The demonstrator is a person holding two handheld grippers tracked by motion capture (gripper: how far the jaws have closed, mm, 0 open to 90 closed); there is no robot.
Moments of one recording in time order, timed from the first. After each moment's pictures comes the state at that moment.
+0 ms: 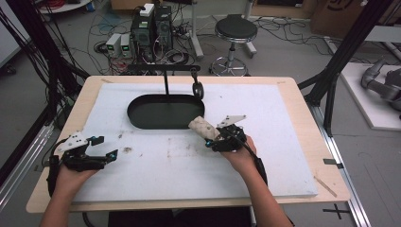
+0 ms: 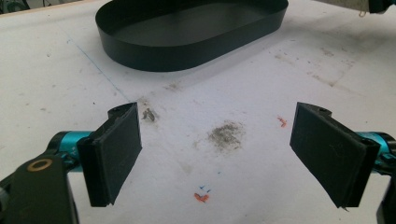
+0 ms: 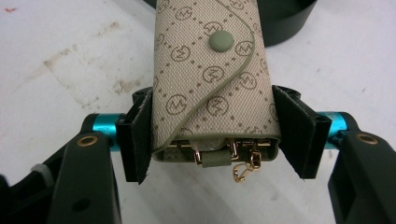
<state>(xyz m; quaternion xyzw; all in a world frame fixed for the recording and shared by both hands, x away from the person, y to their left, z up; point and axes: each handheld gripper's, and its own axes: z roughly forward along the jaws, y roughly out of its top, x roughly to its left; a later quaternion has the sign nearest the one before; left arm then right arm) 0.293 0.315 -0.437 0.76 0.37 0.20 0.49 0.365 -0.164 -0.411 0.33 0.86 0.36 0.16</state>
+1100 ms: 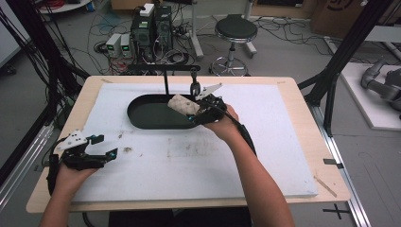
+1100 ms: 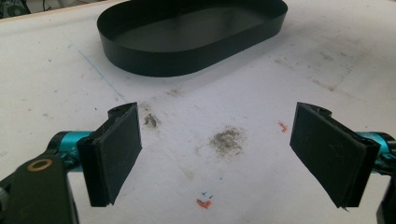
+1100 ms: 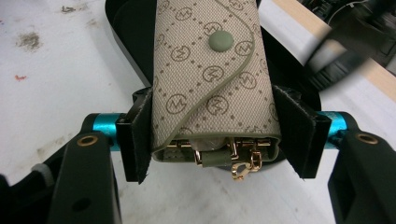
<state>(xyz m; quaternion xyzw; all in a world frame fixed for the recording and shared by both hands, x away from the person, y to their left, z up) 0.295 0.316 -0.435 0.76 0.37 0.20 0.50 0.435 -0.103 -0.361 0.23 0.89 0.37 0.16</state>
